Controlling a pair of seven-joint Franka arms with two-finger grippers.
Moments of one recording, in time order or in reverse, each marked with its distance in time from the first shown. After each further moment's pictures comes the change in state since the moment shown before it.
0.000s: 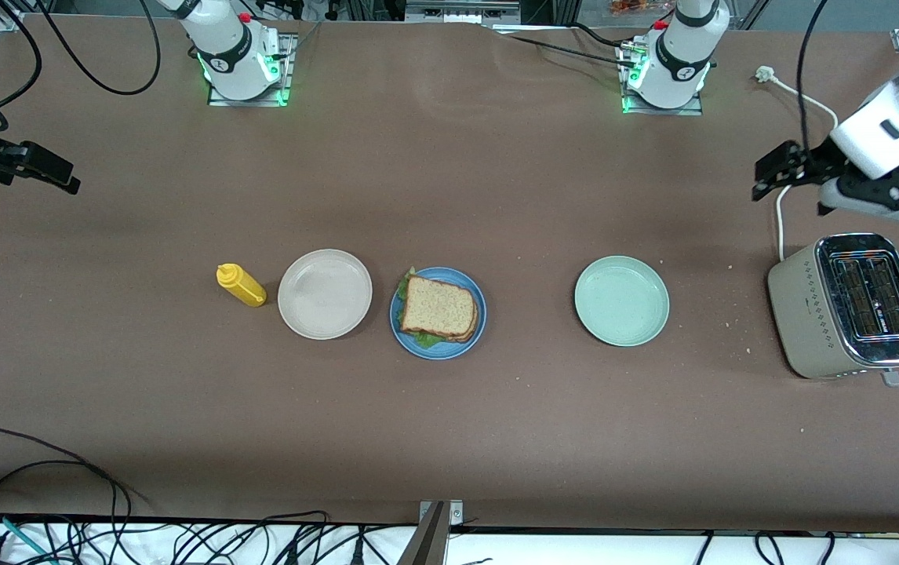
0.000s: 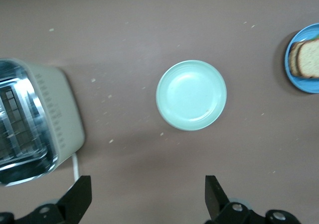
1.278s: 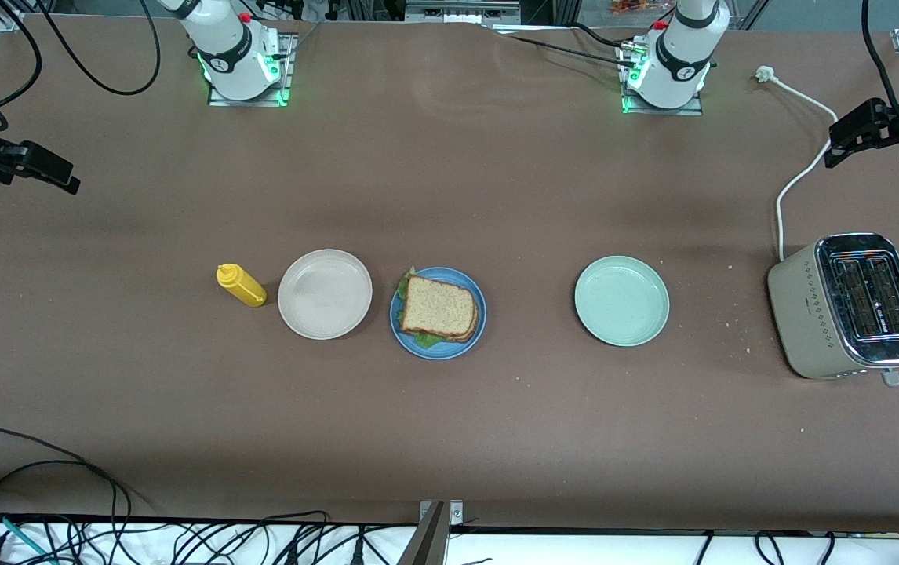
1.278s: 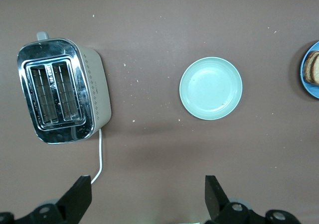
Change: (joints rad) left arm 0.077 0.049 -0.022 0.246 0.052 -0.231 -0.060; right arm 0.000 0.000 0.000 0.001 -0.001 -0.001 0.003
